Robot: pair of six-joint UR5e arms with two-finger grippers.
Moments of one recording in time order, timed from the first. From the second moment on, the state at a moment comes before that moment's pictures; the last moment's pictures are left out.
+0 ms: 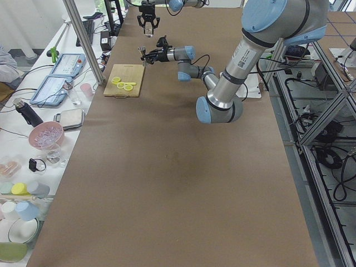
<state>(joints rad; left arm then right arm) -0.45 -2.36 -1.34 -2.53 -0.76 -0.78 0.97 -0.65 1.60 -1.76 2.24 -0.65</state>
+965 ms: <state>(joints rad) -0.45 -2.35 -1.34 -2.53 -0.76 -0.78 0.94 -0.48 1.41 -1.79 2.19 -0.64</state>
